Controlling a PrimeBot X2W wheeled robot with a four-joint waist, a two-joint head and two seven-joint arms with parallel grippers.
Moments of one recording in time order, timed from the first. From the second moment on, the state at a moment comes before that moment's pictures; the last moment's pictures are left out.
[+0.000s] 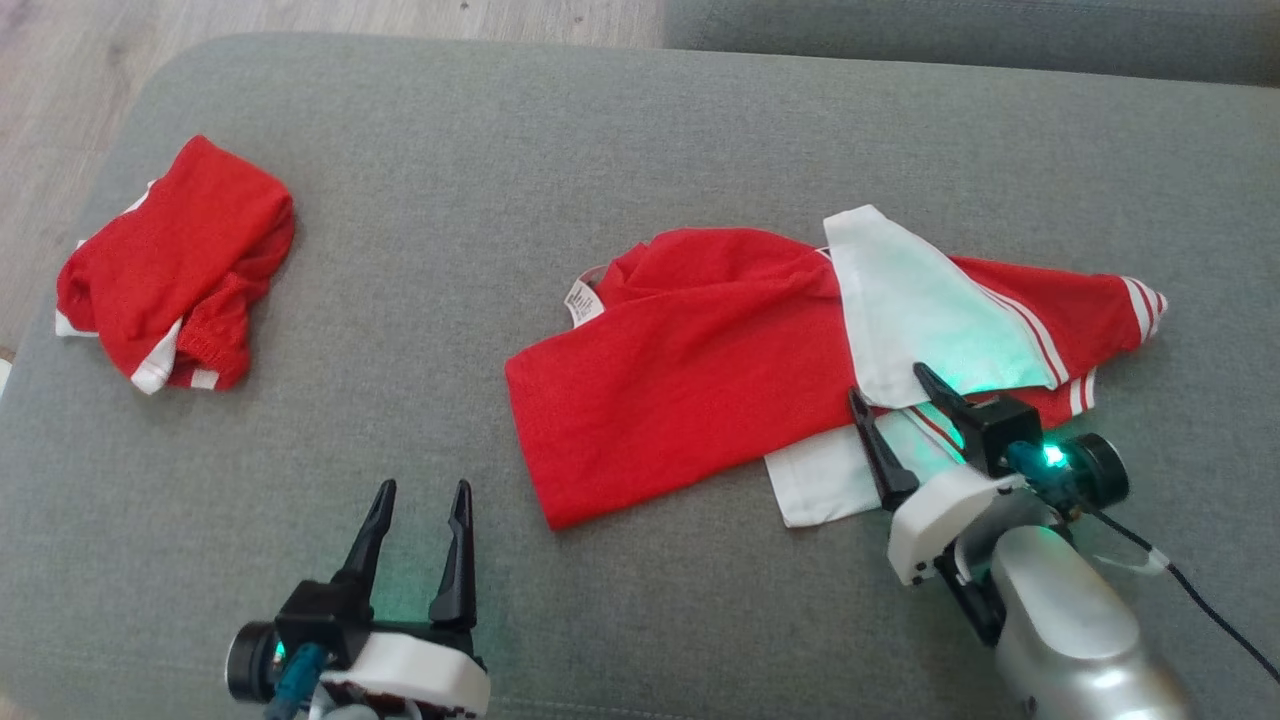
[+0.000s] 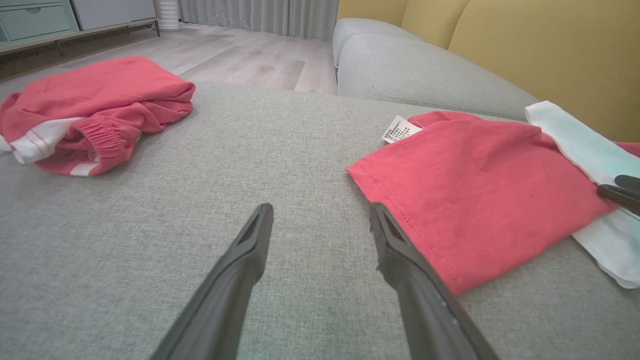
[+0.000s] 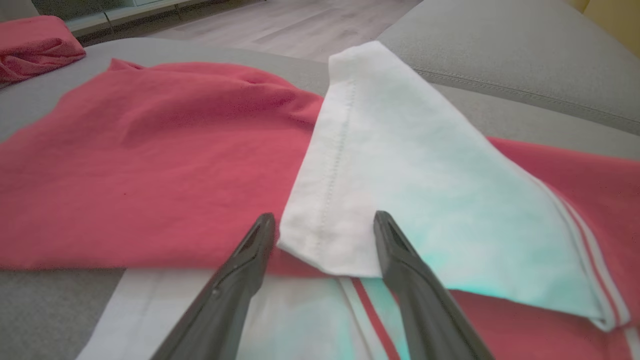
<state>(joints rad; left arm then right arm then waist) -0.06 0.05 -0.21 0.40 -0.22 -0.05 -0.26 -0.42 -0.09 0.28 0.84 0.04 0.12 -0.26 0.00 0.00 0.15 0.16</state>
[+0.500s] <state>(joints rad) -0.07 0.05 -0.22 0.40 -0.23 -0.05 -0.26 -0.43 -0.07 0.15 0.85 -0.07 0.12 -0.26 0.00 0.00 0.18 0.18</state>
